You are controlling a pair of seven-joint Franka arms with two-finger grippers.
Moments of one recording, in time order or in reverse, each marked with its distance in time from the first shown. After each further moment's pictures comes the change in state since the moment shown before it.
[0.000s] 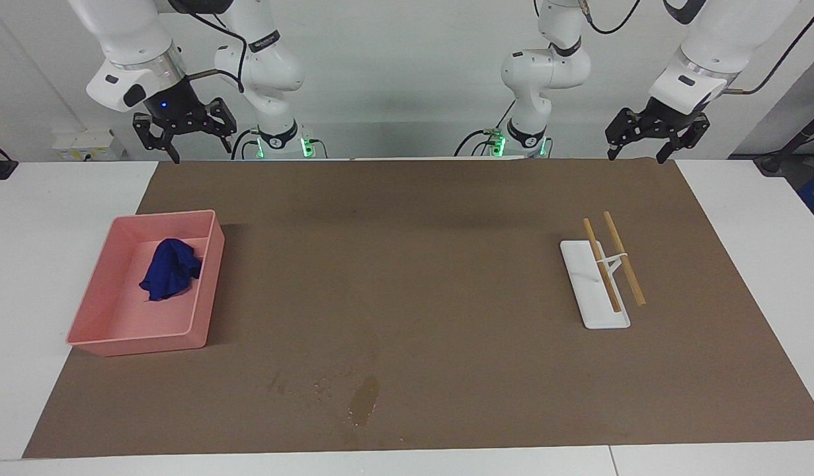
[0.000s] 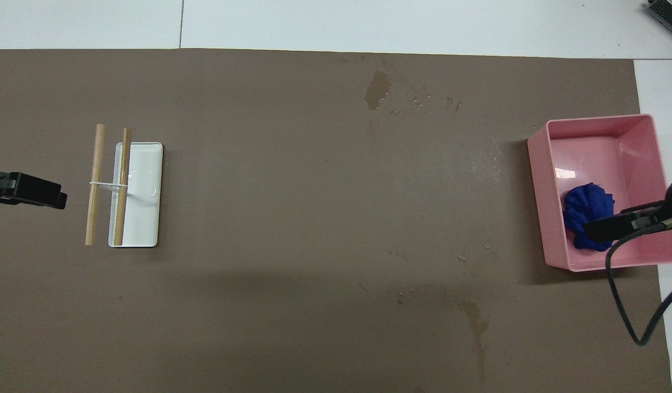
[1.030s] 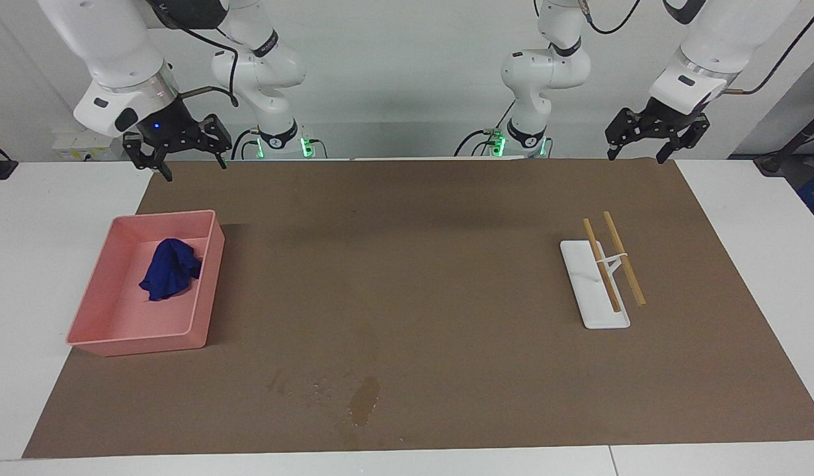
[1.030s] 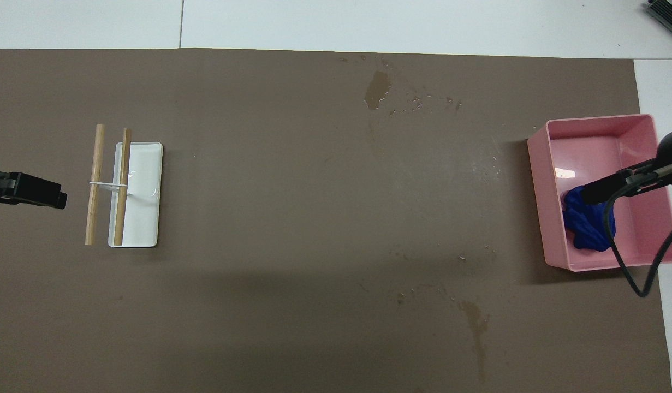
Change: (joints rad) left arm 0.000 0.000 0.000 0.000 0.000 0.000 0.000; right arm 0.281 0.203 -0.238 0.243 -0.054 -0.088 0.000
